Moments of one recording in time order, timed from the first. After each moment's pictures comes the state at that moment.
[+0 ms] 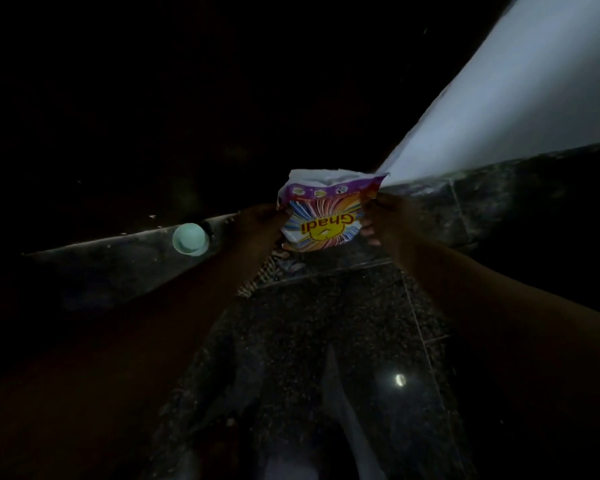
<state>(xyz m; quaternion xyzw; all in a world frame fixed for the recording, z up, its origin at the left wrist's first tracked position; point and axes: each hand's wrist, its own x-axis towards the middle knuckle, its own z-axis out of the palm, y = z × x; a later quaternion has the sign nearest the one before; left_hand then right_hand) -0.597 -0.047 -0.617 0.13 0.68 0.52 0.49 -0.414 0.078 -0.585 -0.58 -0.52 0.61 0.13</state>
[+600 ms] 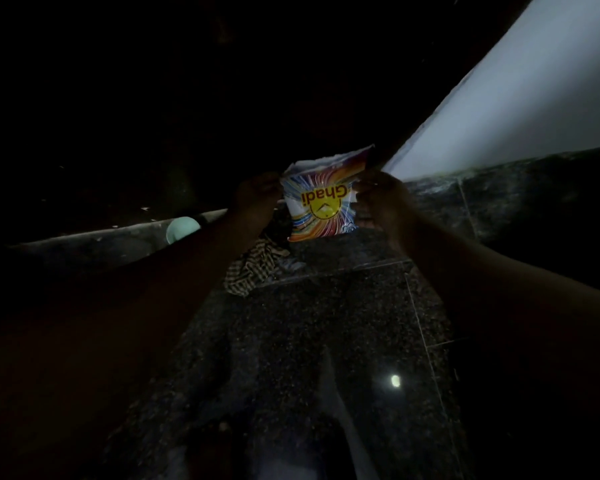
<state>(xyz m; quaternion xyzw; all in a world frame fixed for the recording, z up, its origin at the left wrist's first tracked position) -0.620 -0.014 -0.619 0.16 0.73 0.48 0.46 -0.440 0.096 -0.592 -0.57 -0.50 0.65 0.10</state>
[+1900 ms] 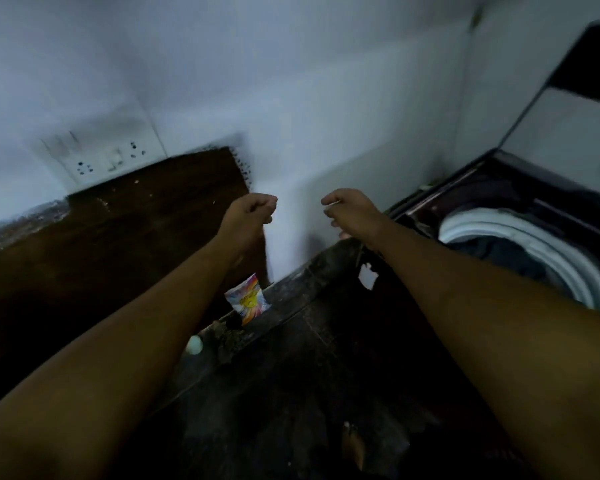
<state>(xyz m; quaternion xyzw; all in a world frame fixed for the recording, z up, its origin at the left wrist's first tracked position) -0.355 -0.163 0.073 0.51 0.63 0.44 0.40 -0.139 -0.111 0.074 -0.58 -0.63 0.43 0.28</state>
